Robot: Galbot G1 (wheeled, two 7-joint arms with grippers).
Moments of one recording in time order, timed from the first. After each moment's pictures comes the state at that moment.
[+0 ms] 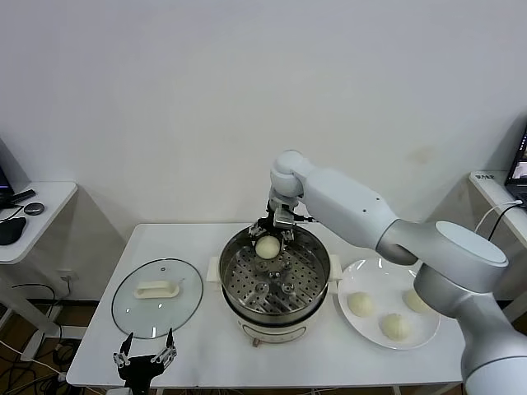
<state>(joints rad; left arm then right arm) 1.77 -1.56 -0.64 -2.12 -0.03 0.20 -0.08 0.26 1.36 -0.84 0.93 -0.43 0.82 -1.23</state>
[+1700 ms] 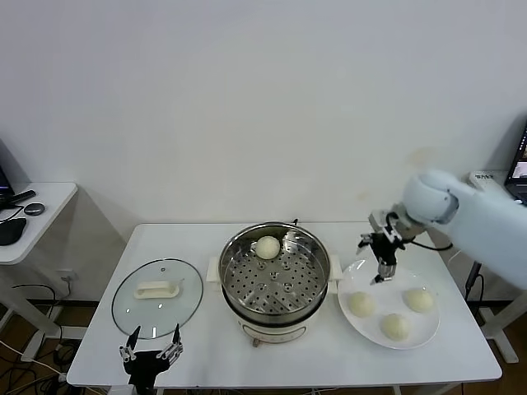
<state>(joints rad) 1.77 -1.53 -0.61 -2.15 -0.03 0.22 -0.07 0.20 0.62 -0.91 1.49 0.03 -0.32 -1.27</state>
